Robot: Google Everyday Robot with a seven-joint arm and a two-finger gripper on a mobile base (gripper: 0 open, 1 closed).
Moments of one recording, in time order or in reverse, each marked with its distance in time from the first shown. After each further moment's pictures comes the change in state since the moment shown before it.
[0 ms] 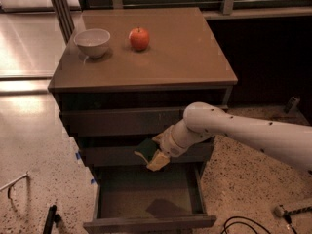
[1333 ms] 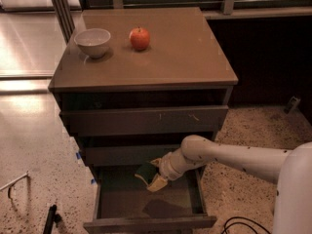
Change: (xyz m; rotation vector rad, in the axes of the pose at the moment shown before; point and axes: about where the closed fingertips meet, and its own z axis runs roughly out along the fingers) arm 0.083 0.007 0.119 -0.060 -0.061 -0.009
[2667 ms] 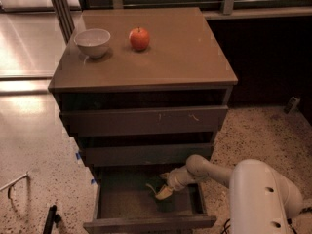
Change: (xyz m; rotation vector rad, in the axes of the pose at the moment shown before) arm 0.157 -0.066 0.136 -0.017 -0.049 0.139
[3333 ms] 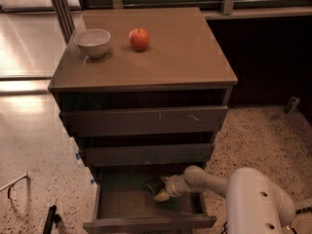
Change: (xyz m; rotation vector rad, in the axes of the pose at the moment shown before) arm 0.032 -0.015 0.040 0.114 -0.029 0.044
